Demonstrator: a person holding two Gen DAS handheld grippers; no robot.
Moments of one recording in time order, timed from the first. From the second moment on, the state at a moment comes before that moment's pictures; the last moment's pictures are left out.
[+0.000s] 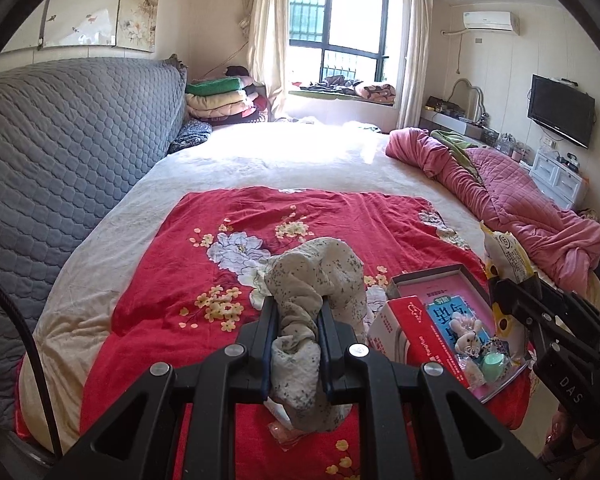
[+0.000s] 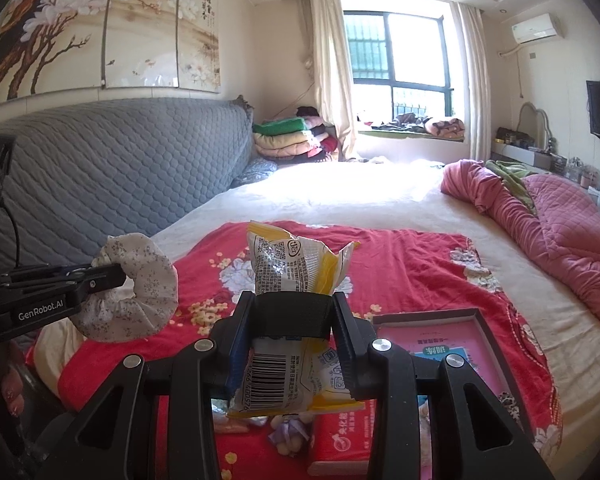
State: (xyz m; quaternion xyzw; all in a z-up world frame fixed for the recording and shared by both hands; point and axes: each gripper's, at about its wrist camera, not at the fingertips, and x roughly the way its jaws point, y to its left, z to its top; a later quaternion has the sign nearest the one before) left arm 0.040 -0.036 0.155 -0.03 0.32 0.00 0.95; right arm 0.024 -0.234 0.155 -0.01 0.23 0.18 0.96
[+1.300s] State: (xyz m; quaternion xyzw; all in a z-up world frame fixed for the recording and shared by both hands) left arm 0.100 -0.234 0.130 0.05 0.35 -0.16 0.92; right arm 0.035 -0.421 0.130 0.08 0.23 -0.01 0.97
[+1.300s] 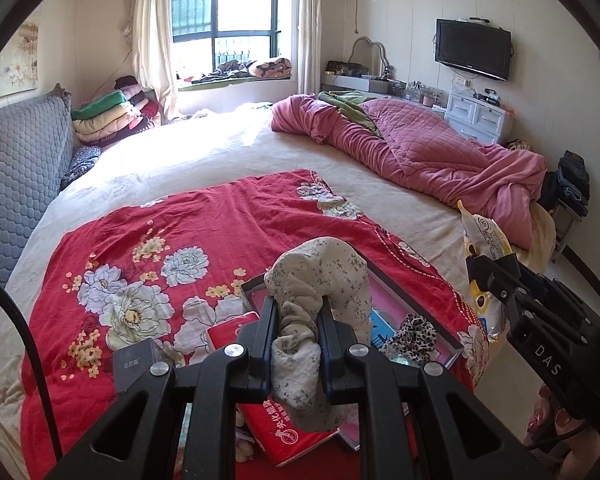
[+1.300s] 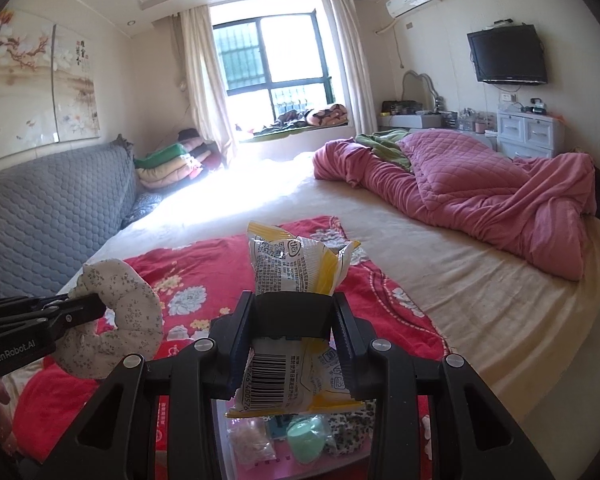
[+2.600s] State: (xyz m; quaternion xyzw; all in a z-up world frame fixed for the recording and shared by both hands) left arm 0.143 -0.289 0.018 0.03 0.48 -0.22 0.85; right arm 0.070 -0.451 0.051 0.08 0.32 -0.03 0.94
